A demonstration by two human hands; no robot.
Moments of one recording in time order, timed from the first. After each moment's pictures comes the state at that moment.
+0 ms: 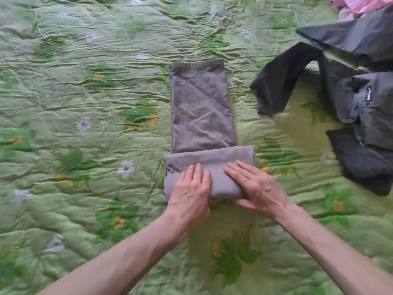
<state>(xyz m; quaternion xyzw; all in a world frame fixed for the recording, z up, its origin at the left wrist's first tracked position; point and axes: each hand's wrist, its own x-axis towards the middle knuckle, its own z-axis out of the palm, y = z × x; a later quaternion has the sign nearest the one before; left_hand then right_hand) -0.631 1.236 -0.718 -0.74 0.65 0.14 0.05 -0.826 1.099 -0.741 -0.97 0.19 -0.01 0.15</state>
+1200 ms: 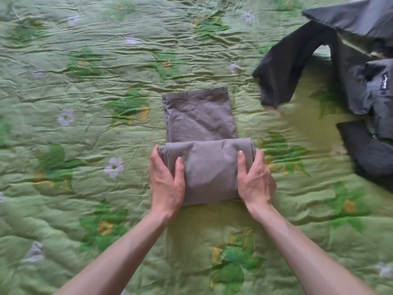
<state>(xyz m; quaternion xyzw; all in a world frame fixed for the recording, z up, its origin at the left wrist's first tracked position) -0.603 1.234 -0.767 -0.86 0.28 0.21 -0.37 -0.773 1.122 -0.775 -0.71 0.65 -0.15 0.21</state>
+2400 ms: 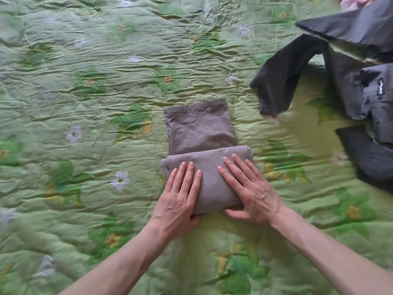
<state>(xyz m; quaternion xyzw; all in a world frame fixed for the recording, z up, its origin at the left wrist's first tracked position) -0.591 1.253 -0.768 -0.70 0.70 0.10 0.06 -0.812 1.102 -0.783 -0.98 0.19 -0.06 0.07</state>
